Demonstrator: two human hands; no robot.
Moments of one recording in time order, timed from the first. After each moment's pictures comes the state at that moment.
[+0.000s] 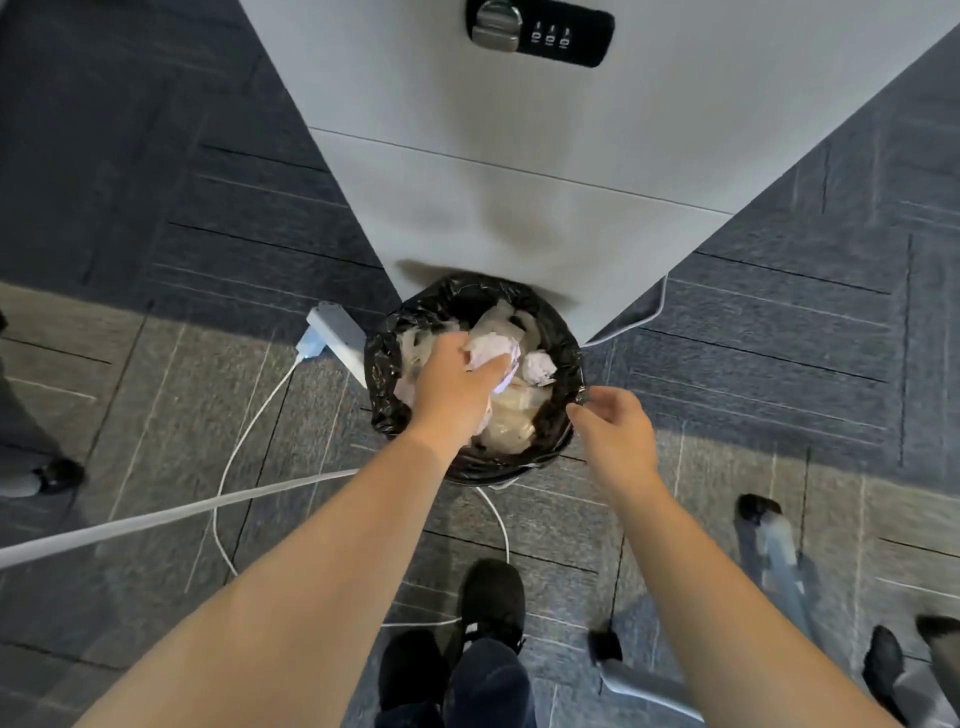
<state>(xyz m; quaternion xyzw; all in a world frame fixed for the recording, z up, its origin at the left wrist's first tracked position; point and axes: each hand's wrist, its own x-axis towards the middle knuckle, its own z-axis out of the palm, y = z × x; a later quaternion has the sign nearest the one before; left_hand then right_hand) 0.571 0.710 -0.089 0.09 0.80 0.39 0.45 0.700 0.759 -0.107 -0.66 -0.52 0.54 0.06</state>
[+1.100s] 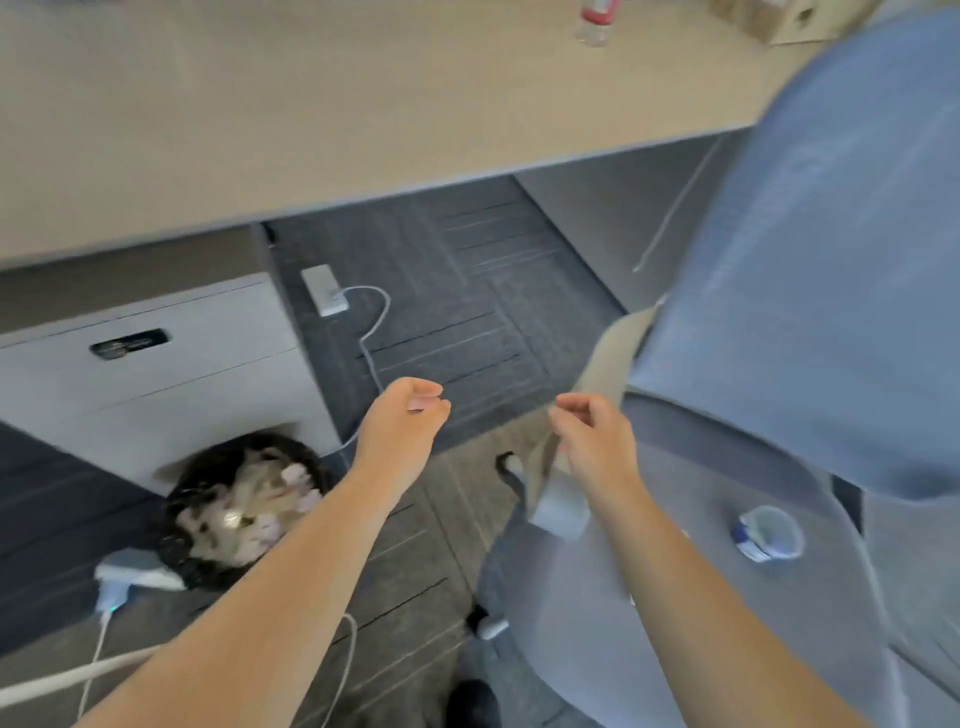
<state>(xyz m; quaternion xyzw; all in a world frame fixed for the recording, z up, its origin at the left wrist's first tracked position) 0.810 0.676 0.197 0.44 0.68 0.32 0.50 0.973 0.667 0.186 -0.73 -0.38 0.41 0.38</state>
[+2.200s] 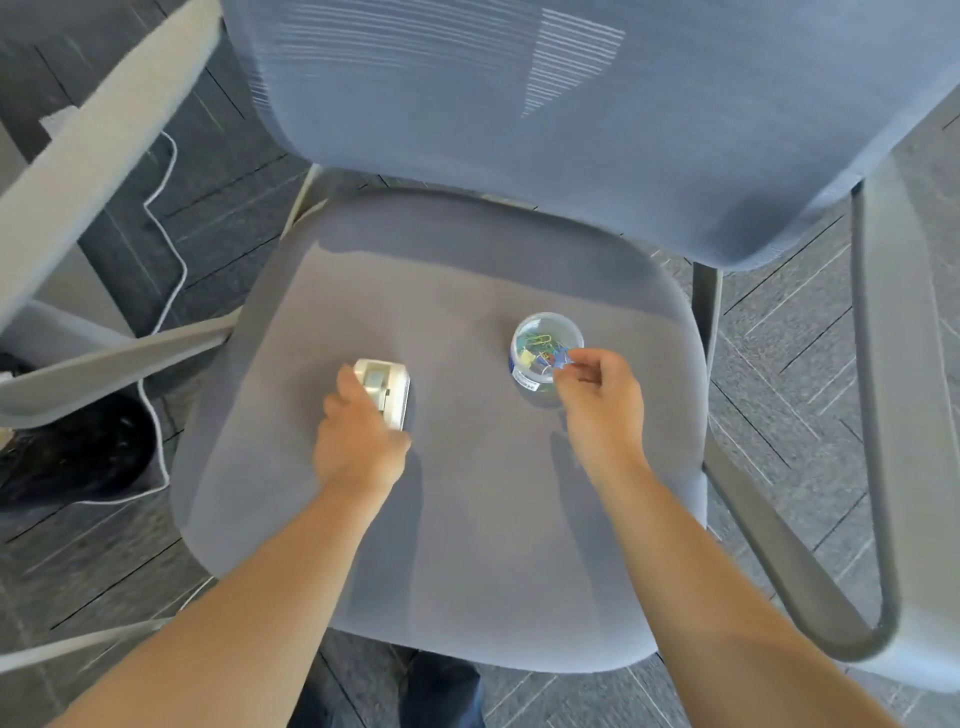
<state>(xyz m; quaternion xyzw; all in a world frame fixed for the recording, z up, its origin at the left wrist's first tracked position) 1.164 0.576 -0.015 0.53 0.77 -0.01 0.34 1.341 0.548 0.021 -0.80 -0.25 0.40 0.37</state>
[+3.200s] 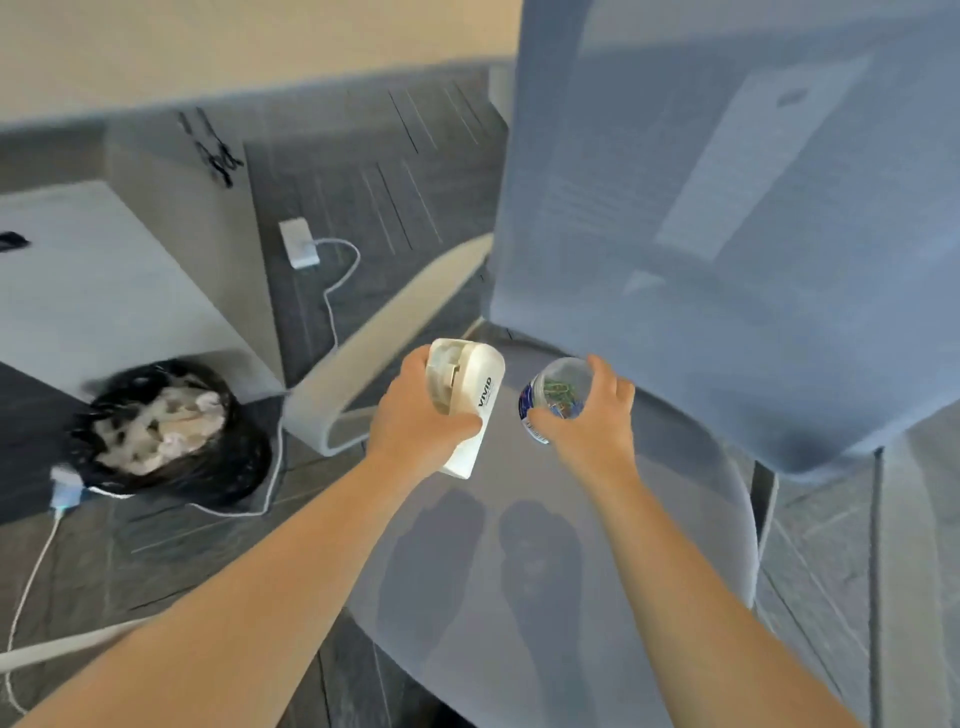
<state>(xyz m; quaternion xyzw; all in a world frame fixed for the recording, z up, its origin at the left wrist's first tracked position) 1.087 0.617 0.161 0.47 0.72 0.27 0.44 1.240 0.619 0.153 -0.74 -0.49 0.39 0.26</state>
